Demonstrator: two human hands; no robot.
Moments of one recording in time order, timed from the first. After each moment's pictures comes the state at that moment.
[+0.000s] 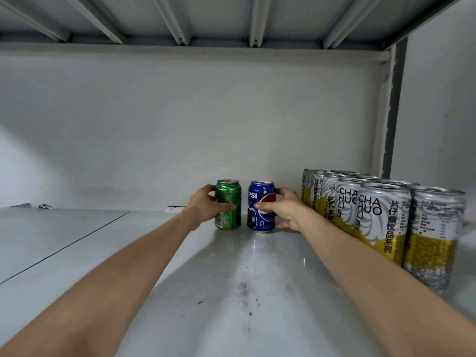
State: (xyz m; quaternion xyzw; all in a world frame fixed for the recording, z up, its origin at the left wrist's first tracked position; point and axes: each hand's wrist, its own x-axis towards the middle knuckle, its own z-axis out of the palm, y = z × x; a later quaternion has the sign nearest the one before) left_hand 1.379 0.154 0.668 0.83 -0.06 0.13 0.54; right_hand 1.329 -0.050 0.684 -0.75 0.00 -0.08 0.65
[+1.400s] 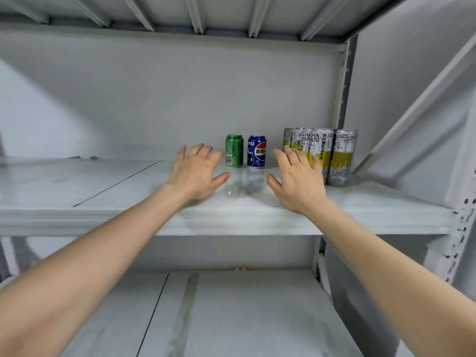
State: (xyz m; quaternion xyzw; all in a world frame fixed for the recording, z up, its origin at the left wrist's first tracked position) left_hand 1.082 0.213 0.646 0.92 -0.18 0.35 -0.02; right_hand 1.048 -0.021 0.632 -0.91 -0.05 -0.41 -0.05
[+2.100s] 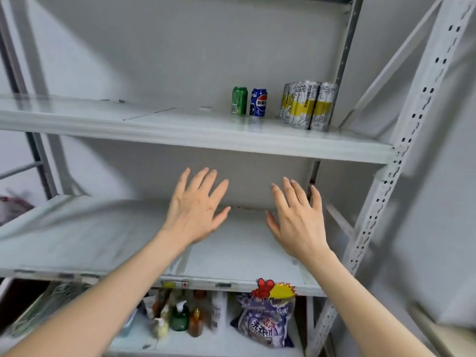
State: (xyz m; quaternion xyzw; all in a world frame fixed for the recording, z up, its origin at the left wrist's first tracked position) left_hand 0.829 0.202 0.479 0.90 -0.18 0.38 -0.09; right_hand 0.810 -0.029 0.471 -0.92 -0.09 -0.36 -0.08
